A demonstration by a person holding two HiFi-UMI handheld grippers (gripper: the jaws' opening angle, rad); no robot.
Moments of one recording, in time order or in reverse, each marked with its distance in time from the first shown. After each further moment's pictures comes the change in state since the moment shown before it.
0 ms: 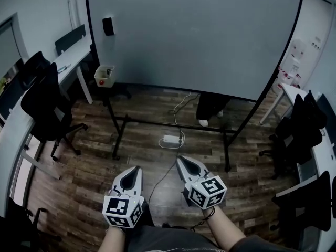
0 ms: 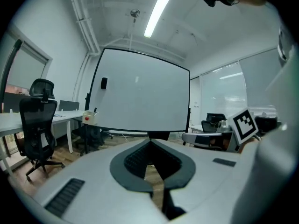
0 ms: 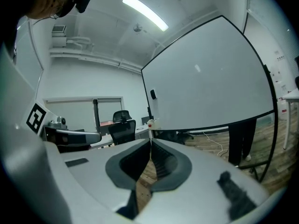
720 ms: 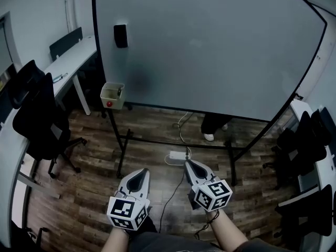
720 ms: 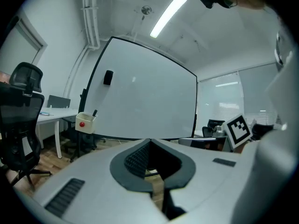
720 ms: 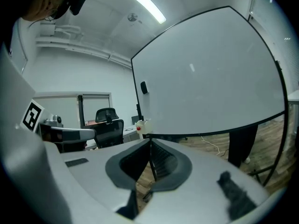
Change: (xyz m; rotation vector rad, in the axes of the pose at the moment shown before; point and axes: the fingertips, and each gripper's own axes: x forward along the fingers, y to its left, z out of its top) left arm 0.109 0.145 0.046 -0.035 -0.032 -0.121; right arm 0.176 -0.030 0.028 0.011 0.019 -0.110
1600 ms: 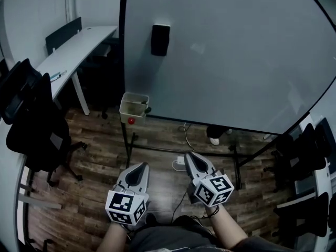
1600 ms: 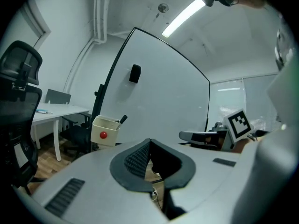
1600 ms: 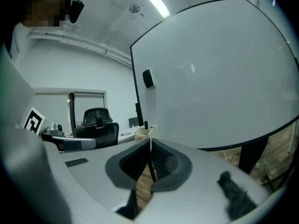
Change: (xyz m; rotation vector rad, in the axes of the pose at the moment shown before) left arm 0.054 0.197 0.039 -0.042 0.011 -0.037; right arm 0.194 0.051 0.047 -0.007 -0.024 -0.035
